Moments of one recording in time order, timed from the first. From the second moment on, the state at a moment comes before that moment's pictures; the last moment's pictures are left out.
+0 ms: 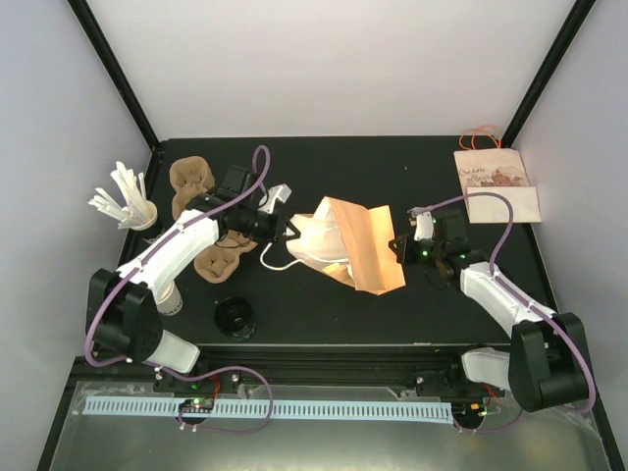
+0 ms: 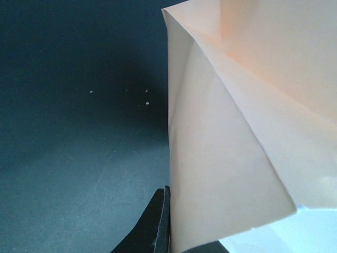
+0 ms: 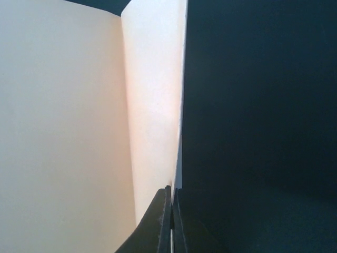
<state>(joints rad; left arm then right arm) -0.38 1.47 1.17 -0.69 0.66 -0.34 0.25 1.23 0.63 -0.18 -0.40 0.29</state>
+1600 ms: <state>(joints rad) -0.15 1.35 1.14 -0.63 0.84 -0.30 0.06 1.23 0.58 0.04 -0.82 0.45</state>
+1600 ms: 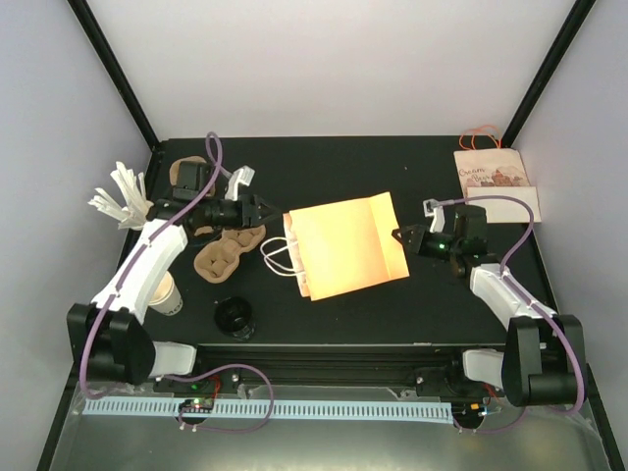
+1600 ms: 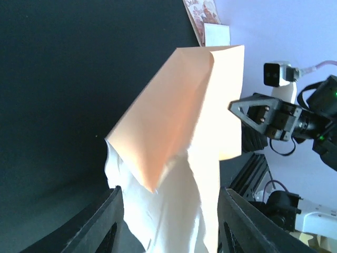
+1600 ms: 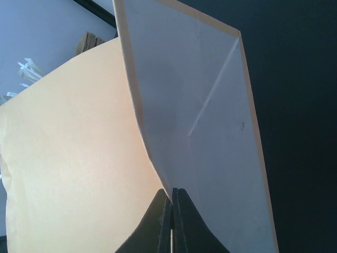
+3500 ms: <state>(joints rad) -0.30 1.39 0.97 -0.40 0.96 -0.48 0.13 1.37 0.63 0.08 -0.83 0.43</state>
